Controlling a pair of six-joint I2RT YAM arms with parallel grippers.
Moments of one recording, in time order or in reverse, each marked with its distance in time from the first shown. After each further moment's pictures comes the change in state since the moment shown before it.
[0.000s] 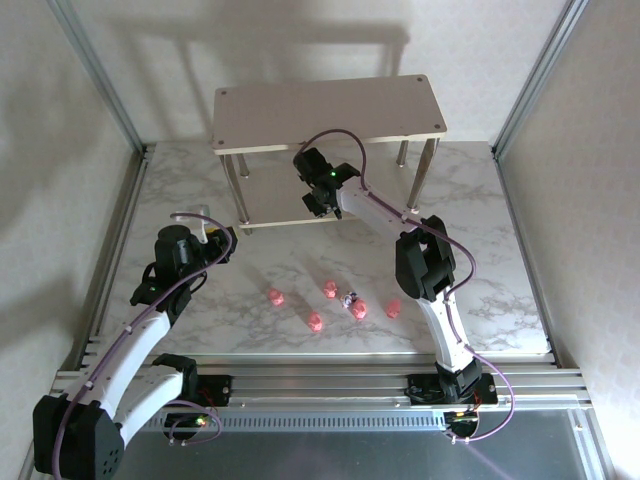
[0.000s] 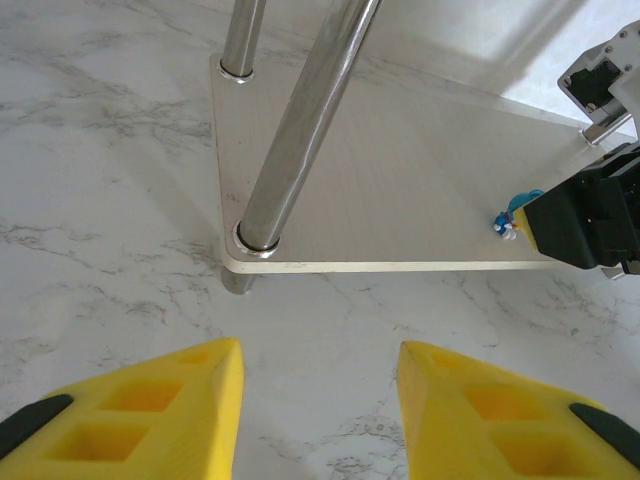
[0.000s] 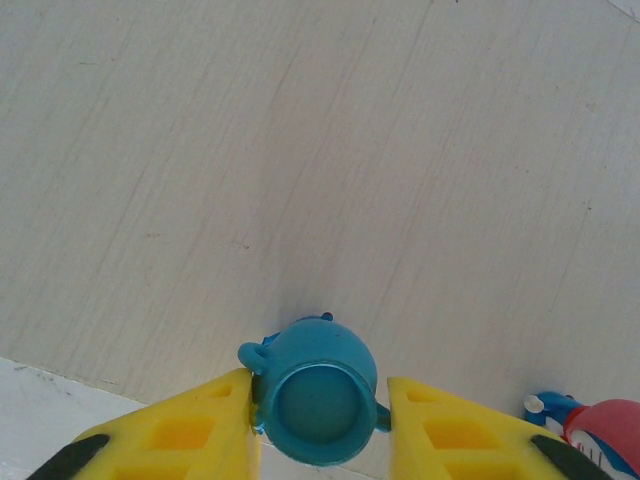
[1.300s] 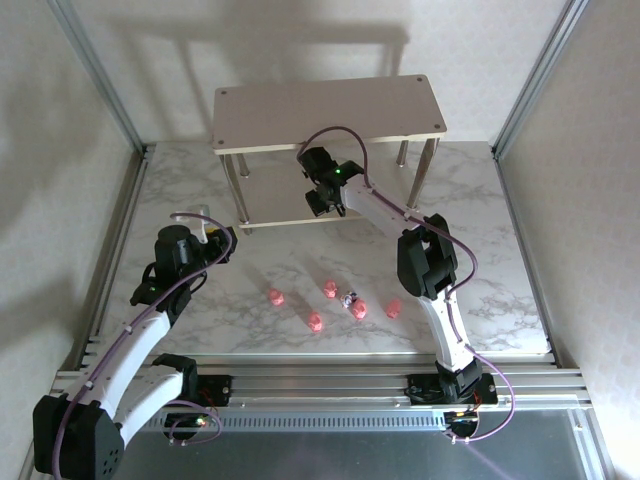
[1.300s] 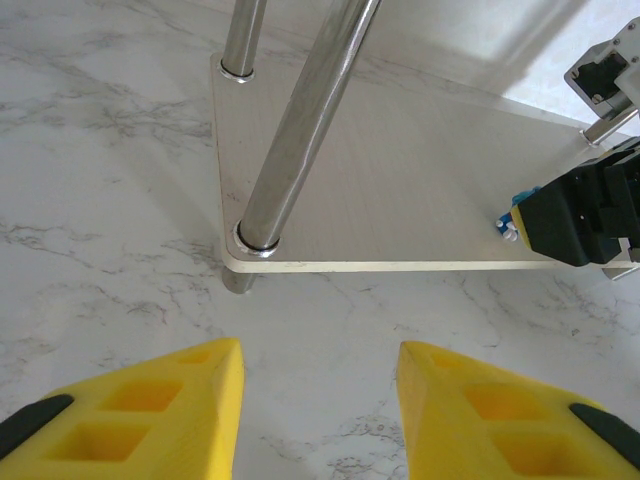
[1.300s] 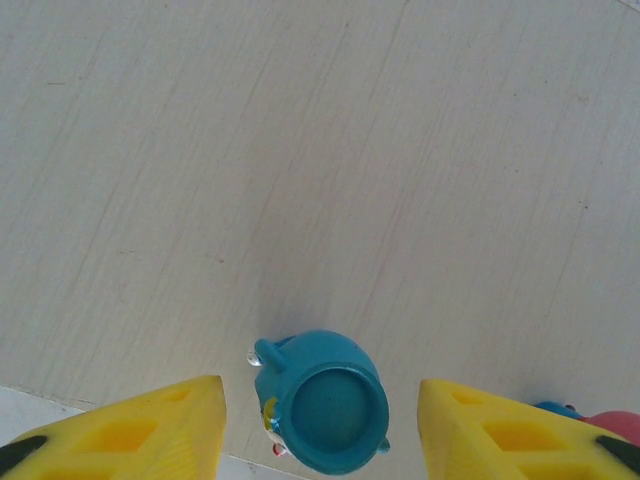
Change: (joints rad) left arm 0.000 0.000 0.000 0.000 -0.001 0.000; right arm -0.028 0.002 0.000 0.012 -0.039 0.023
